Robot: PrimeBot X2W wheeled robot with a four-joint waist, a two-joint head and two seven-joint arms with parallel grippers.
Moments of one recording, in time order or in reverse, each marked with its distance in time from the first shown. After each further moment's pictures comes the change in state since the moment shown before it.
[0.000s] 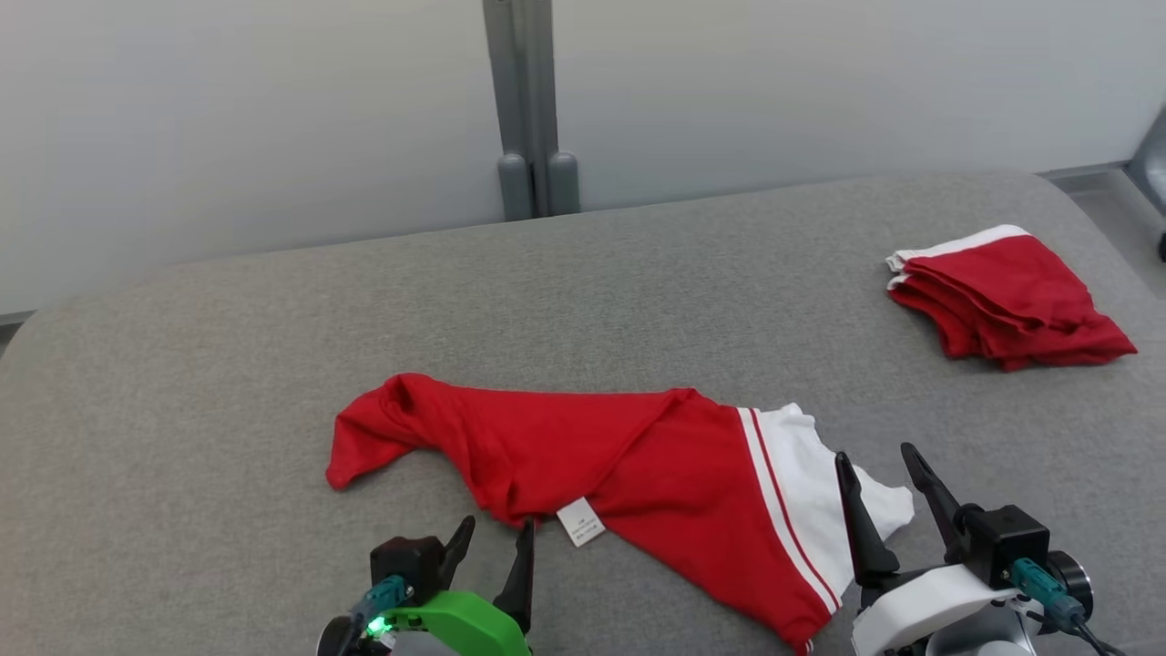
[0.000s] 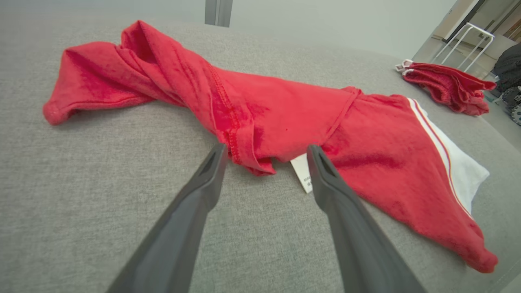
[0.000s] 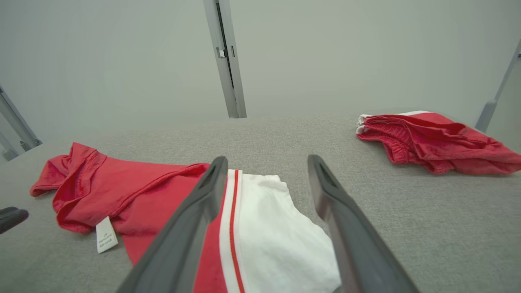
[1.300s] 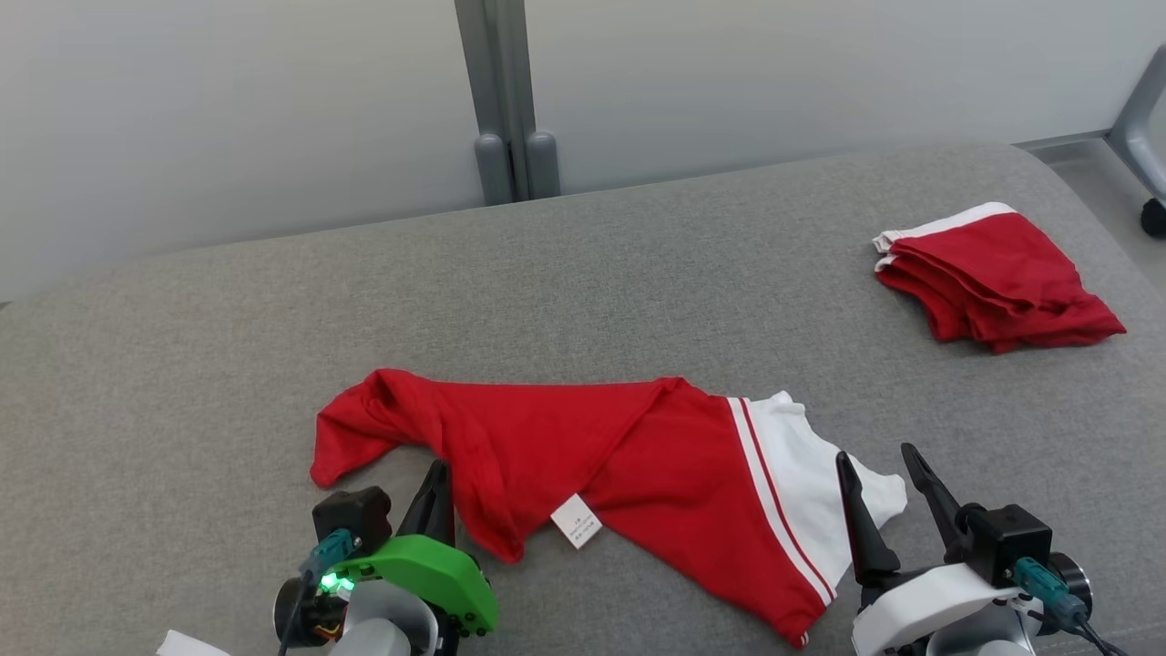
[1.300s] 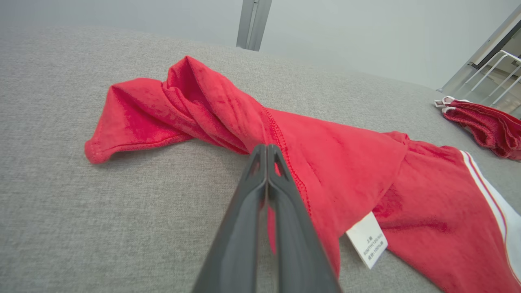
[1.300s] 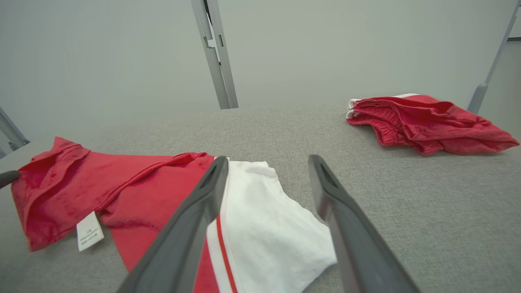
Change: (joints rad) left arm -0.109 -0.001 0.083 0.108 -0.046 0.028 -0.057; right arm -0.003 0.000 -0.001 0.008 0.018 0.000 0.000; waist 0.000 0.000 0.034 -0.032
